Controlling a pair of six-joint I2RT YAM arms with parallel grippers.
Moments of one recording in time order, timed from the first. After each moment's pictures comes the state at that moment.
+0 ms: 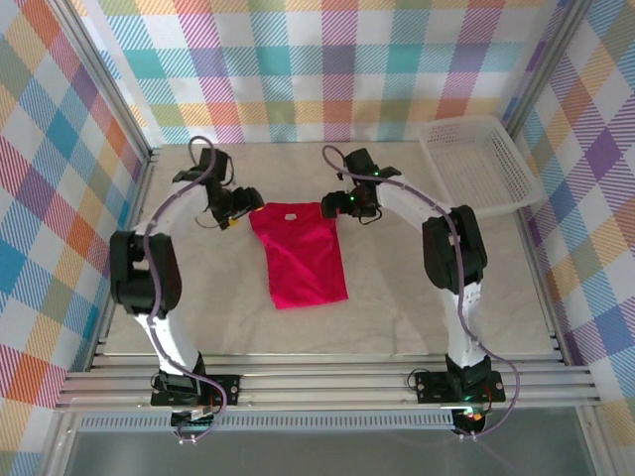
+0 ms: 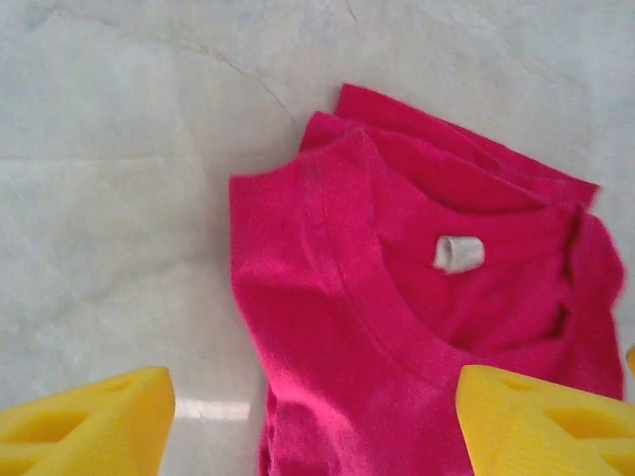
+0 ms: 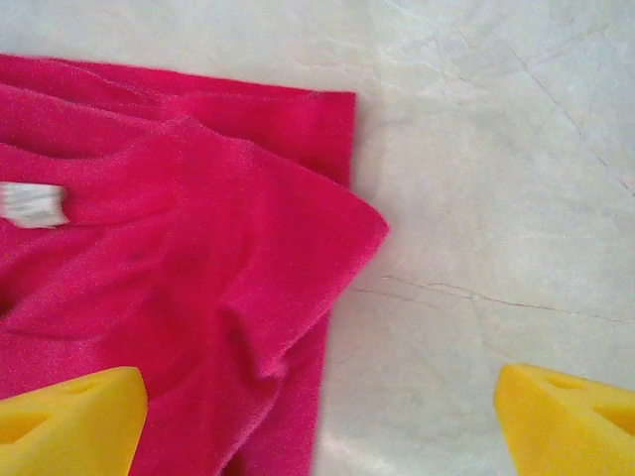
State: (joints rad) left arm -0.11 1.81 1.44 -0.76 0.30 -0.55; right arm 0.47 2.15 1.75 -0.68 -0.23 0.29
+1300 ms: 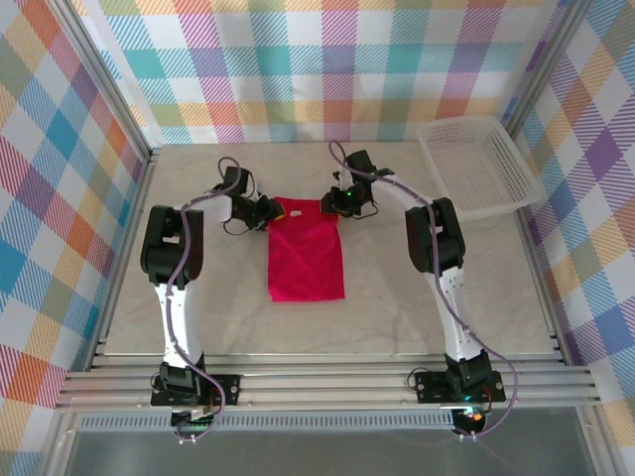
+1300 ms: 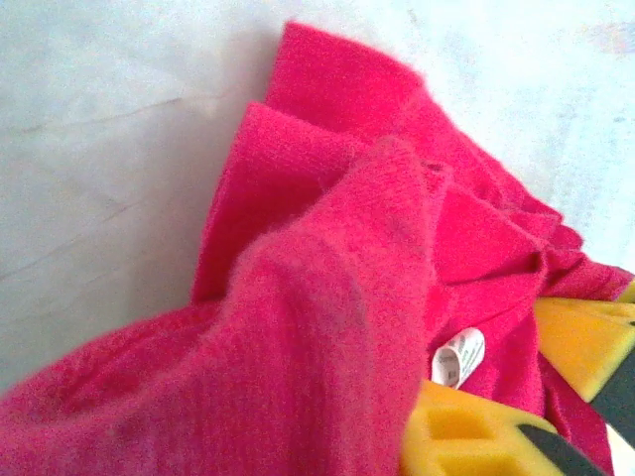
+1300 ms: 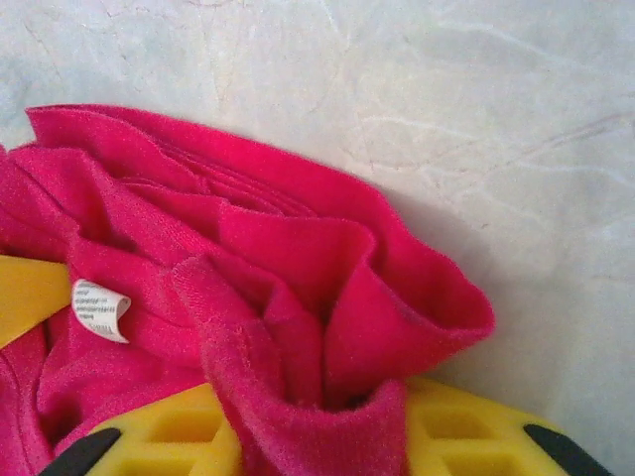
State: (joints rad) left arm -0.16 2.16 1.44 -0.30 0.57 -0.69; right arm 0.42 2.45 1.97 -0.59 -0.55 0.41
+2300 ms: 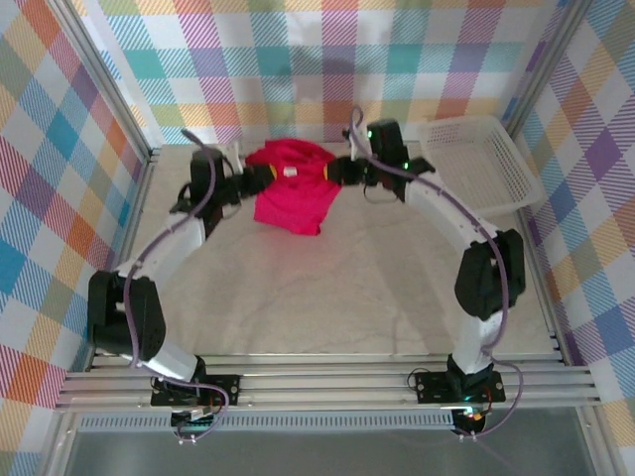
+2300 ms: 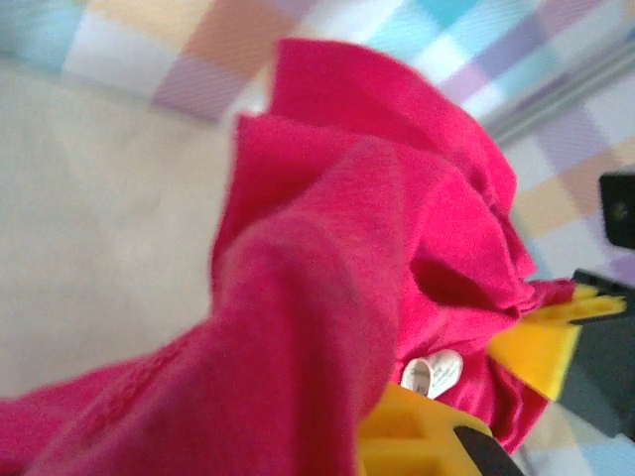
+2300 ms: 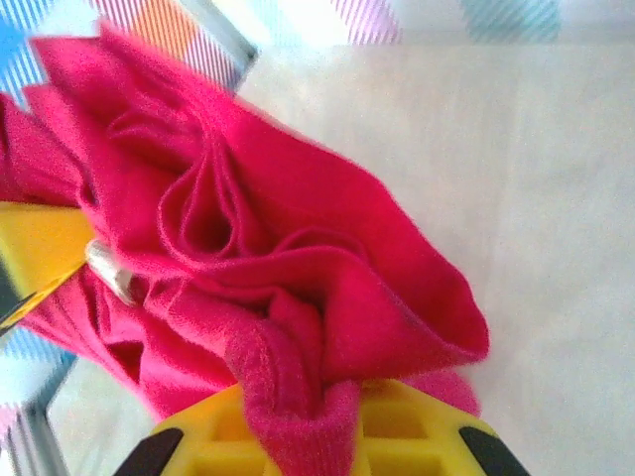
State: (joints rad) left arm -0.23 1.51 1.07 0.05 0.47 -0.61; right arm 0.47 1.81 1.59 -0.40 -0.49 0.34
